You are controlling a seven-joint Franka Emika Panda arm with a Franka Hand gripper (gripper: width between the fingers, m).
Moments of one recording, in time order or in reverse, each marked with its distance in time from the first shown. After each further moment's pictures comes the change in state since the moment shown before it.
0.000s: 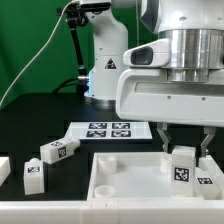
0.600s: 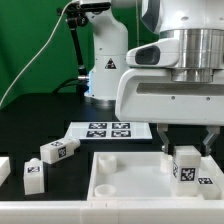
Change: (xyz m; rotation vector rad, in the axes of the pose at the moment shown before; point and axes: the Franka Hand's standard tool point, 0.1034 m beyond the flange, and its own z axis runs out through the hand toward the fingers) arm 0.003 -0.001 0.000 -0.002 0.007 -0.462
